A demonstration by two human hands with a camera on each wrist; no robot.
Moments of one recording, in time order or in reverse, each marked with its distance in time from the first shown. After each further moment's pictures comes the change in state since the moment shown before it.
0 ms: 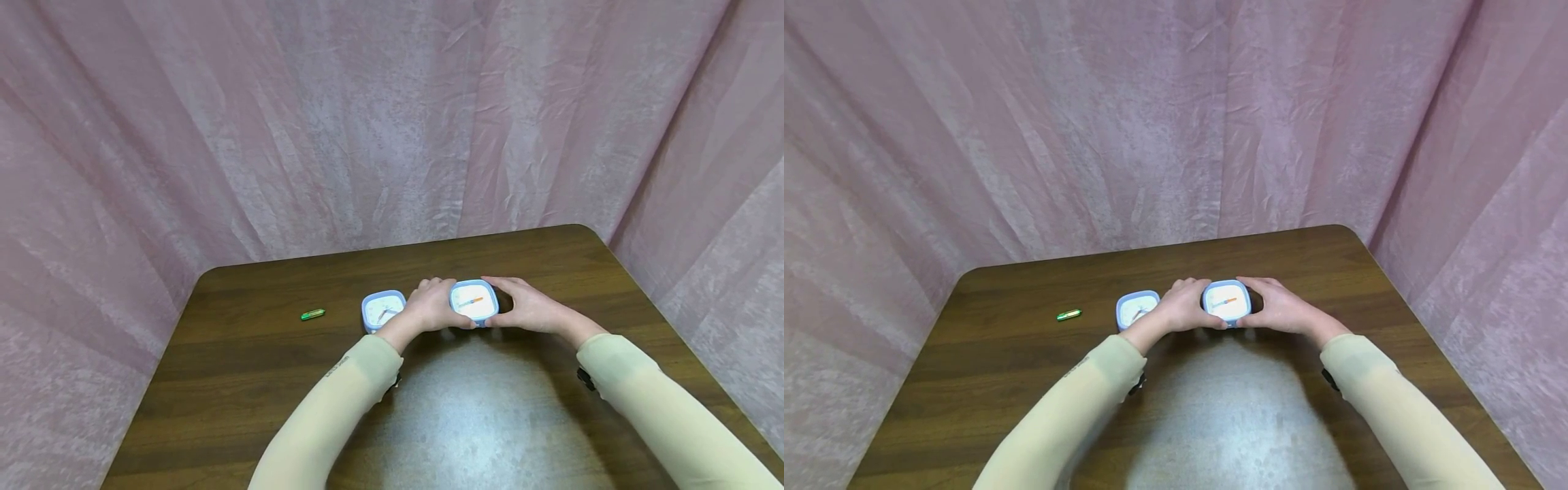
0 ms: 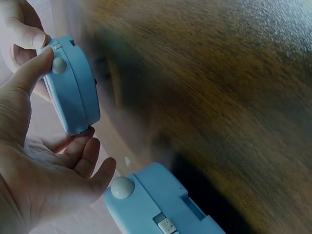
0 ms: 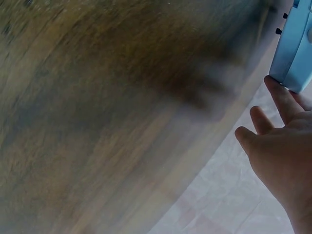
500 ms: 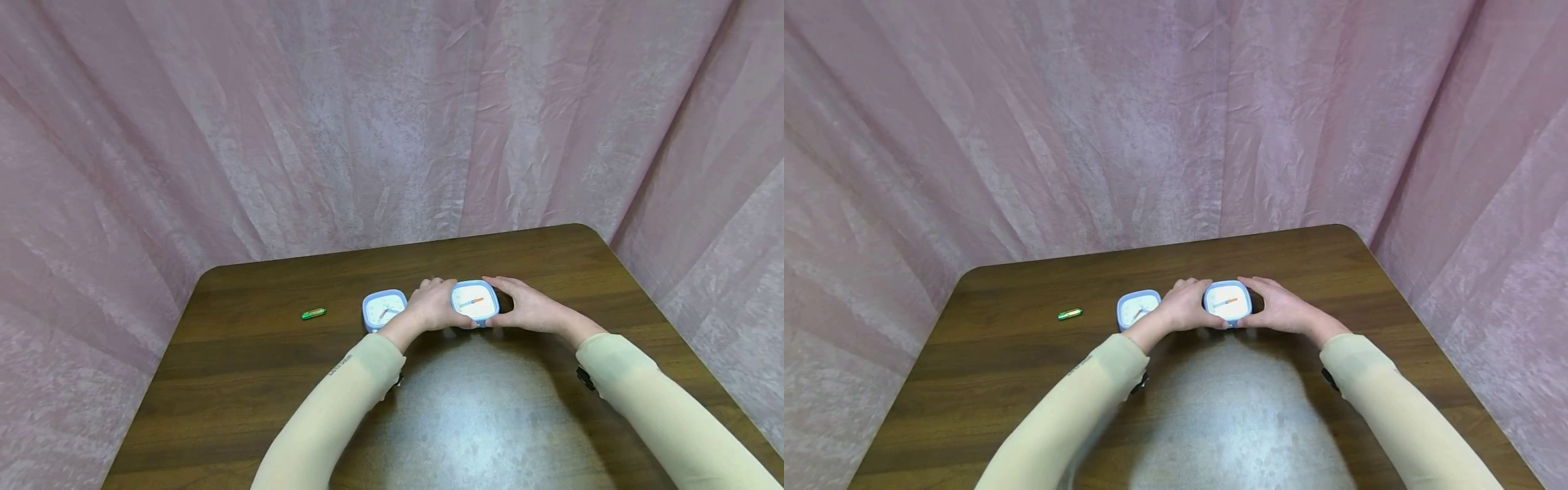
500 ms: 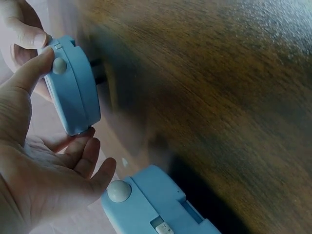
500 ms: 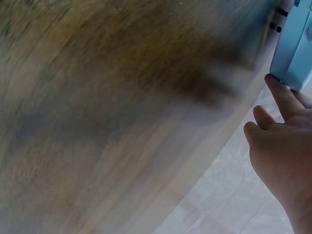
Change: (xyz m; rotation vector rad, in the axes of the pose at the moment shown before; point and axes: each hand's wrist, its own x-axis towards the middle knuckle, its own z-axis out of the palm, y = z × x) left_hand 0.000 0.001 0.001 0.033 -0.015 -0.017; right_hand 0.005 0.008 0.004 -0.004 -0.016 -0.019
